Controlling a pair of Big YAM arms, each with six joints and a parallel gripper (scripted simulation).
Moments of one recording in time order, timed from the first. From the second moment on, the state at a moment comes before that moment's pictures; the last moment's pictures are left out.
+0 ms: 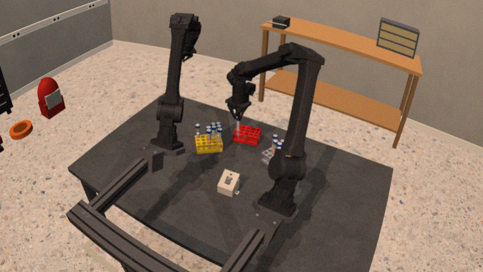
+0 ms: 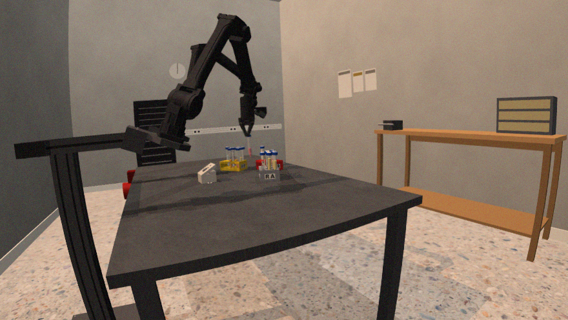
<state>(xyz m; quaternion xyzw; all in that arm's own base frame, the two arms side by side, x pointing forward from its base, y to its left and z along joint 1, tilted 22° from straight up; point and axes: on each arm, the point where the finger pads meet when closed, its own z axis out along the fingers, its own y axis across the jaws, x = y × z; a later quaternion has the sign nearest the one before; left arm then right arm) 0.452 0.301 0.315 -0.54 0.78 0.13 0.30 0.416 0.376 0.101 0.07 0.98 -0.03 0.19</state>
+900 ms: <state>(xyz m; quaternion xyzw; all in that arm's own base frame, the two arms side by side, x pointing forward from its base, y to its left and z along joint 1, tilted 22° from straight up) 0.452 0.301 0.315 -0.54 0.78 0.13 0.30 0.434 0.357 0.109 0.26 0.95 0.01 0.19</state>
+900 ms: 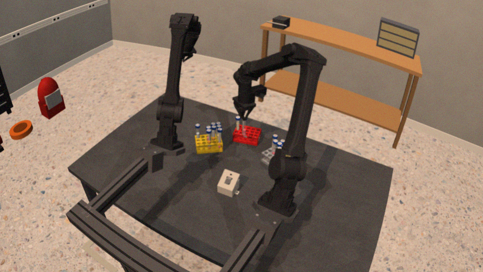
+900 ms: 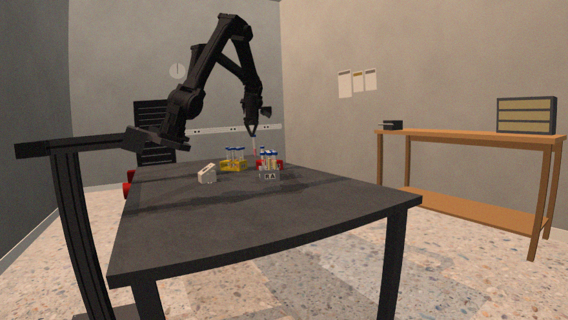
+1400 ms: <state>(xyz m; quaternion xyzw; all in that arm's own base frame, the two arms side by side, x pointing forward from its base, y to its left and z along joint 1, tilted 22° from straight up) 0.452 0.301 0.315 -0.54 0.78 0.13 0.30 0.463 0.367 0.121 0.28 0.94 0.01 0.19</state>
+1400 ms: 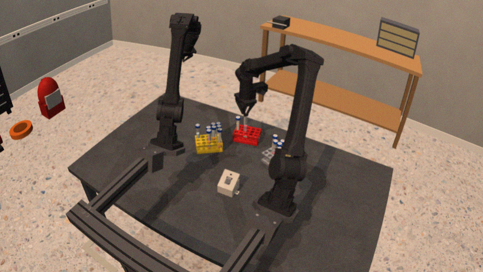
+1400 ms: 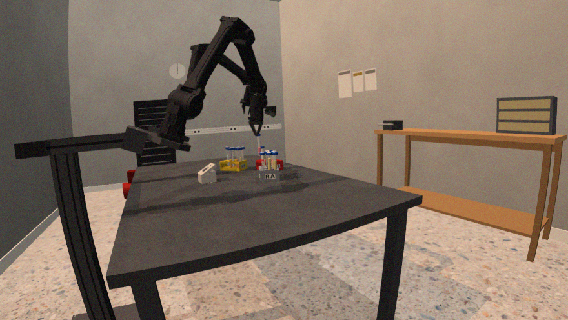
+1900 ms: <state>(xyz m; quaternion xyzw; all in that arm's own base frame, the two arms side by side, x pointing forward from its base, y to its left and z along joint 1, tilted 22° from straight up) 0.452 0.301 0.315 -0.54 0.78 0.13 0.30 0.483 0.372 0.125 0.28 0.94 0.01 0.19</state>
